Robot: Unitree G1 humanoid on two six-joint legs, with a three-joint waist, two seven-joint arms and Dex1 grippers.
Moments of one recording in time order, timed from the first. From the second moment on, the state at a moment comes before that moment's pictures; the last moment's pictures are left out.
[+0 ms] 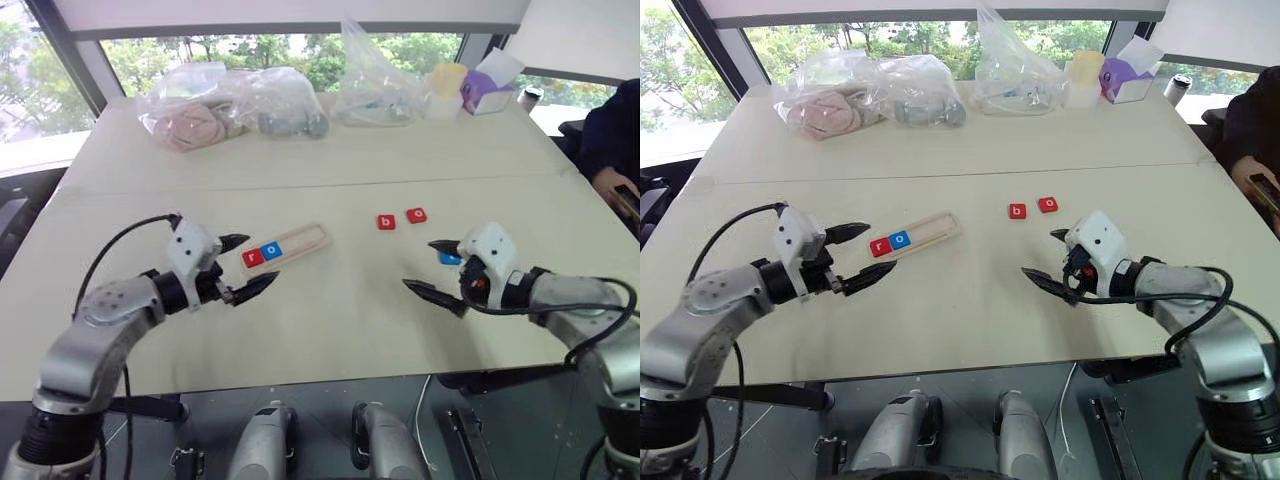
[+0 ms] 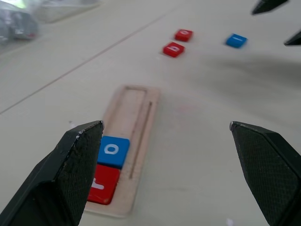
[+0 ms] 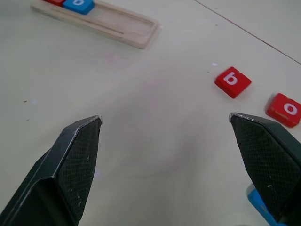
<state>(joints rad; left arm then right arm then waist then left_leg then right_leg) -0.16 0.72 0.13 -0.43 -0.52 0.56 -0.81 -0.20 -0.84 -0.13 -0.43 0.41 0.67 0.84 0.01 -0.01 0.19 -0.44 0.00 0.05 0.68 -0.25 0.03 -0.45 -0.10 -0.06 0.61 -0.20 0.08</state>
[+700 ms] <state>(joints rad) -0.20 0.84 0.14 -0.36 -0.58 0.59 -0.97 -0.31 -0.91 -0.08 -0.33 0.41 0.64 0.99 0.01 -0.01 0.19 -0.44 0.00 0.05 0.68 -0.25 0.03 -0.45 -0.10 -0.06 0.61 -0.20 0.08</state>
